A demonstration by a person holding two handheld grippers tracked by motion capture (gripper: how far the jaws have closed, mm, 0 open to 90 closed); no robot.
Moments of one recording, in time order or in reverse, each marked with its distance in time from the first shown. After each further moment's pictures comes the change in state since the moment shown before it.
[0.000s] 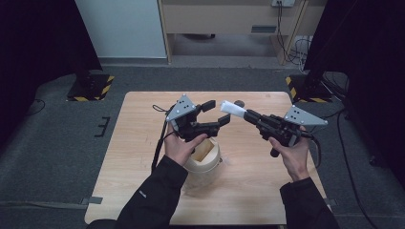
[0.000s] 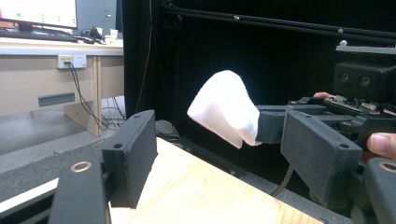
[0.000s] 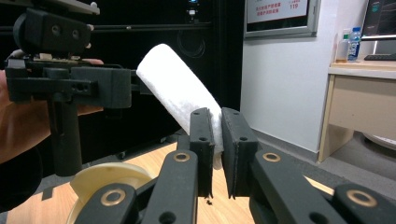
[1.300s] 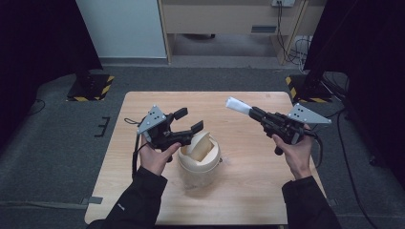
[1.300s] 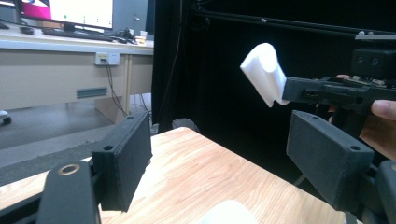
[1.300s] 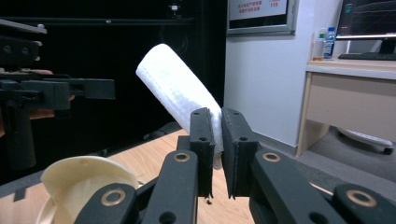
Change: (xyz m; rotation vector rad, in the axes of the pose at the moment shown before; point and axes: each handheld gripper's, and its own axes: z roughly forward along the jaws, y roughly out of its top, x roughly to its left) left arm 0.021 -0.020 -0.059 -0.020 0.095 -0.023; right arm -0.010 0.001 -0.005 0.015 -0.074 -0.022
